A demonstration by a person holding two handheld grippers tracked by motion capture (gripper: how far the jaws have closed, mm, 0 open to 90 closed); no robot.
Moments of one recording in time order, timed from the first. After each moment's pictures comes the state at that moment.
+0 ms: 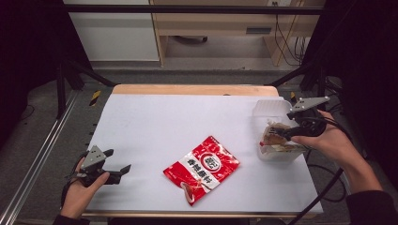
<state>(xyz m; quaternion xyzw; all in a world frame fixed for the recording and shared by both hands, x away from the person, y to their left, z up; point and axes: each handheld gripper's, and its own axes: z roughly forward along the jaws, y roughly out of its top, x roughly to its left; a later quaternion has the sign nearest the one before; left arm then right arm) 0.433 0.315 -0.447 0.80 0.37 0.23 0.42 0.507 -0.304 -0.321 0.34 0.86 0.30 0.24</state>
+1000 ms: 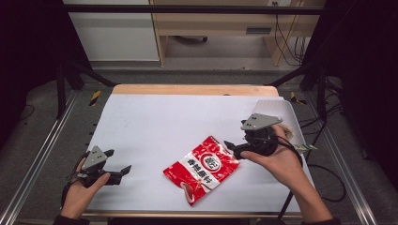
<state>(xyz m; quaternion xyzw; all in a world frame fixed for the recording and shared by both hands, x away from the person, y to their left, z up) 0.432 0.314 -0.446 0.80 0.36 0.24 0.41 0.454 -0.166 -0.324 0.29 0.84 0.40 0.24</state>
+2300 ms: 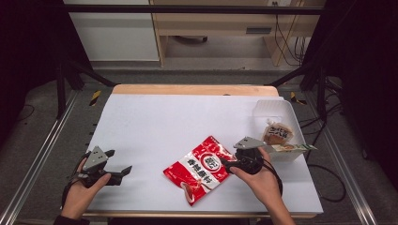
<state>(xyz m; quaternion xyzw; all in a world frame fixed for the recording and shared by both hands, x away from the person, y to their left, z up) 0.431 0.311 -0.446 0.80 0.36 0.23 0.41 0.452 -0.158 -0.426 0.41 0.81 0.37 0.21</state>
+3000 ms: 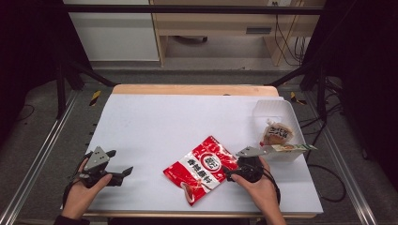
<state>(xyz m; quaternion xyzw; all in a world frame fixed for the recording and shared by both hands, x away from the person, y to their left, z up) 0.431 0.308 -0.447 0.81 0.35 0.23 0.41 0.447 -0.167 -0.470 0.45 0.79 0.36 0.18</state>
